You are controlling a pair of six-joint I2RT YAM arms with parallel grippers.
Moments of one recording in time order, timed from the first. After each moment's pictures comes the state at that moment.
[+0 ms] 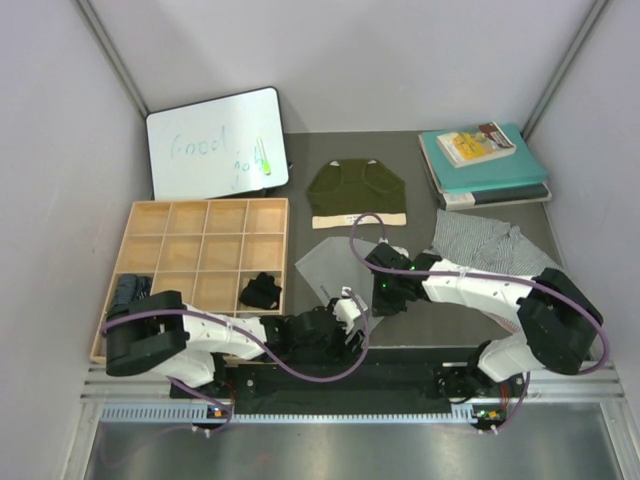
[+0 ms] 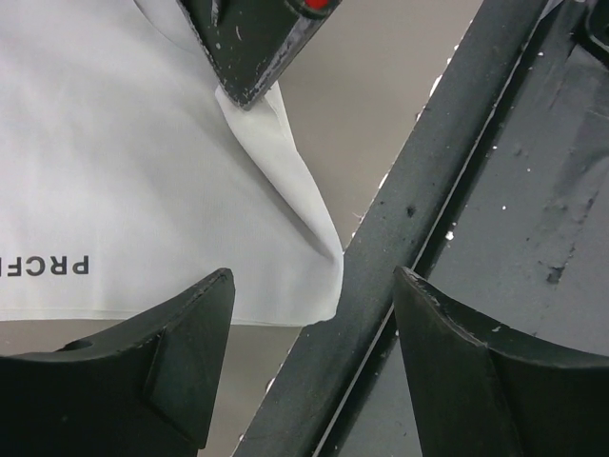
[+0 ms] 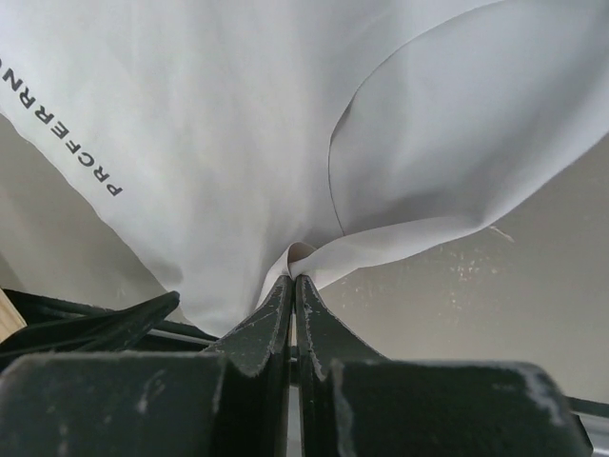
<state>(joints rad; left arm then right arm) -1.30 1.38 0.43 0.38 -0.09 -0.31 0.87 1.42 0.80 -0.58 0.05 0.92</state>
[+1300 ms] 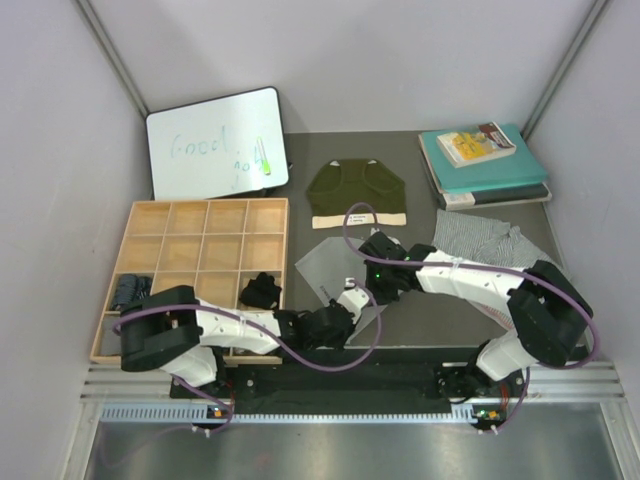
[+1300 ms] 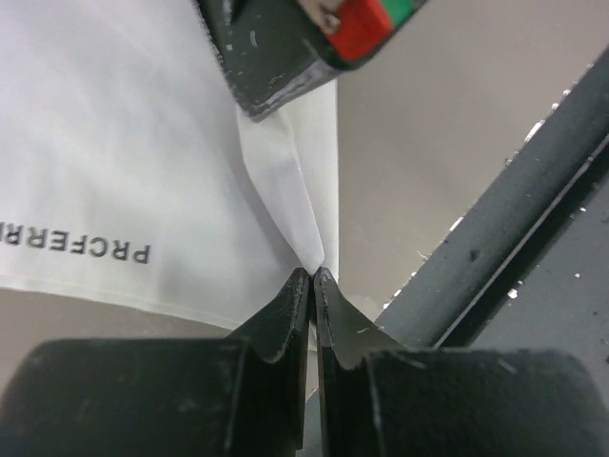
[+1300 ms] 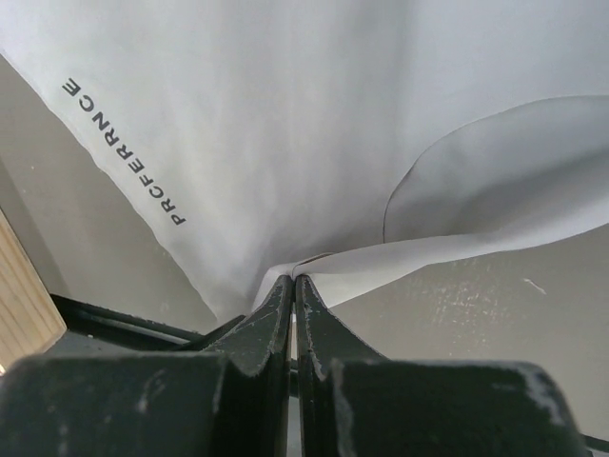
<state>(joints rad) -1.31 1.48 0.55 0.22 -0.26 -0.42 0.84 1.49 0.87 -0.54 0.00 0.86</state>
